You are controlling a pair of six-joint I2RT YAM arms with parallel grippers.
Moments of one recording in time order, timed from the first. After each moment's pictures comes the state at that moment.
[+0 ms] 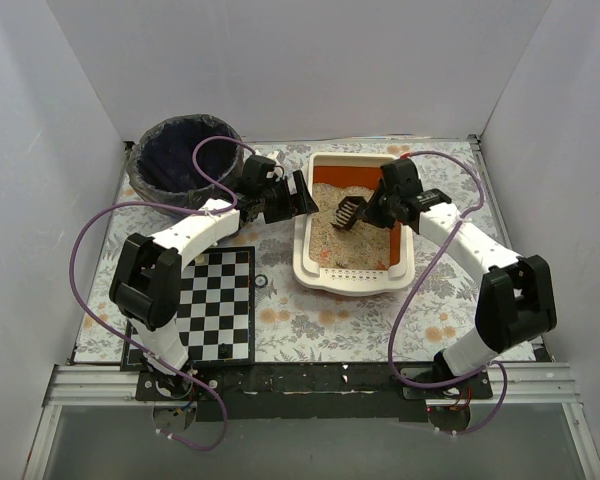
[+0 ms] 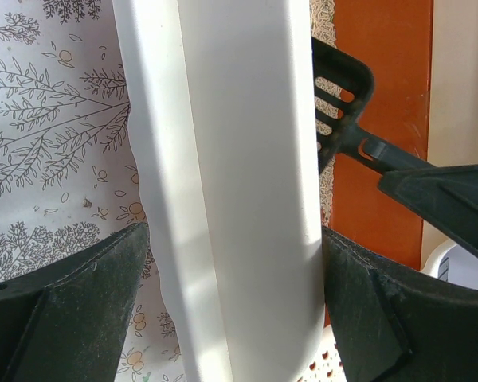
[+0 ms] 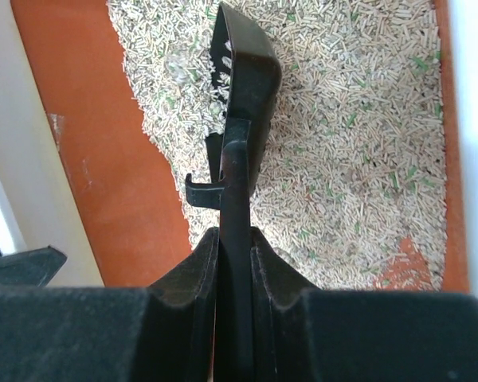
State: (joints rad) left arm -0.51 1.76 1.32 -0.22 0.25 -0.65; right arm 0.41 1.54 1.21 -0.52 0.01 0.81
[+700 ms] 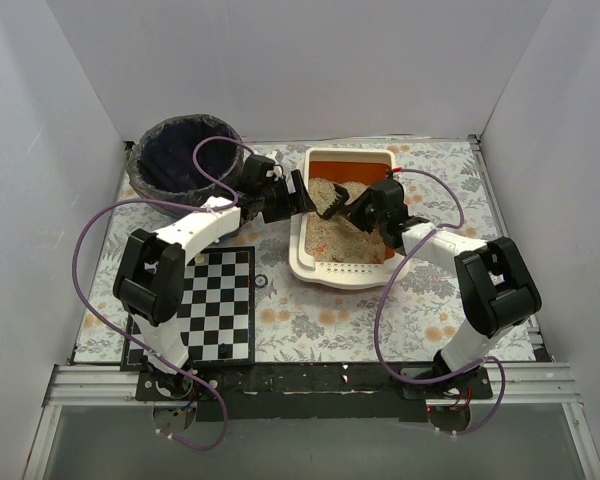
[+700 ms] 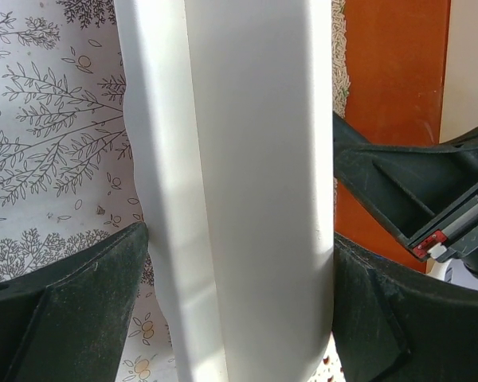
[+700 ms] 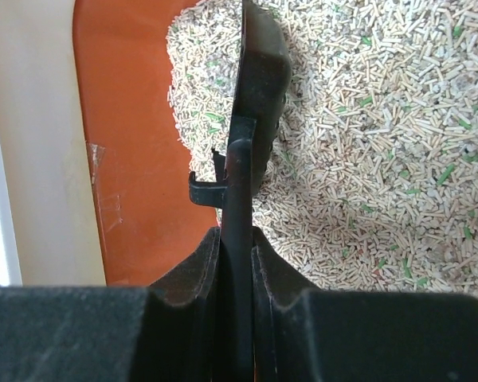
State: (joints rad) left arm -0.50 1.79 1.33 -0.22 0.25 -0.66; right arm 0.45 1.67 0.95 0.14 -0.01 0.98
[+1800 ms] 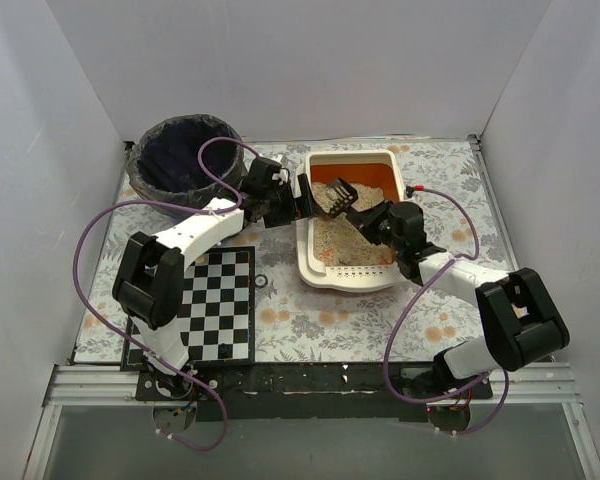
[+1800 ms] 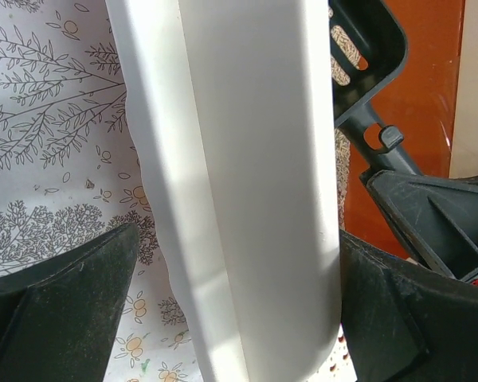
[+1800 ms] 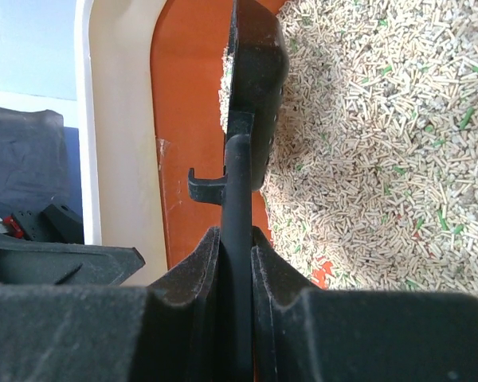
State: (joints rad) left arm -0.53 1.77 1.34 -0.29 0.20 -0.66; right arm 0.43 1.45 0.65 0.43 -0.01 1.09
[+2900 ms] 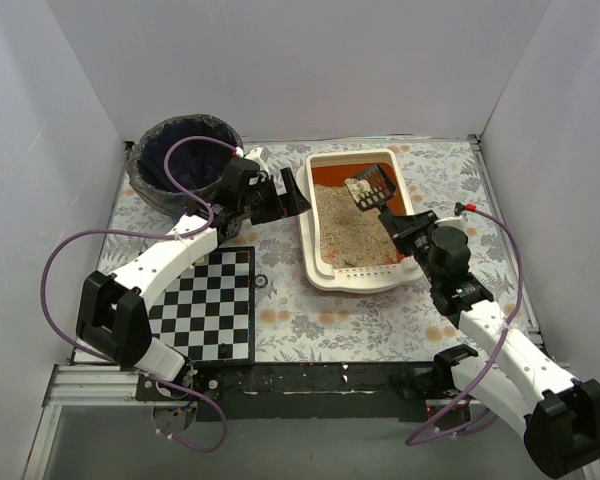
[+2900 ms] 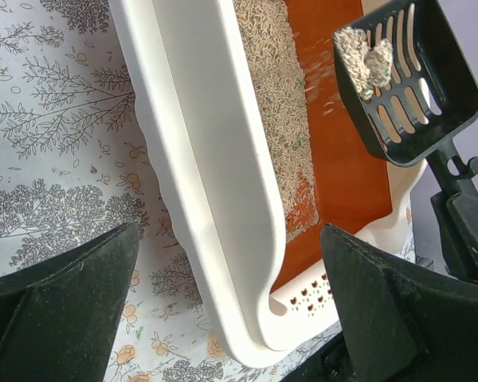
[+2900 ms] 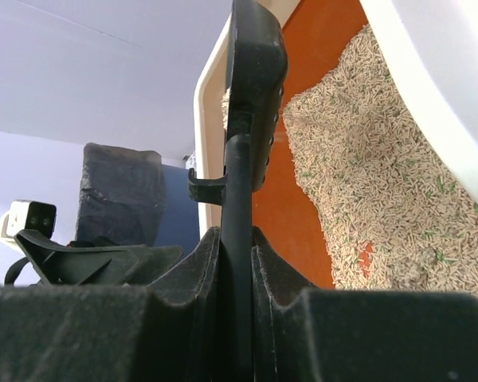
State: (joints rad) left arm -0.53 1.51 1.22 -0.27 0.16 -0.67; right arm 0.40 0.90 0.51 0.21 0.09 1.17
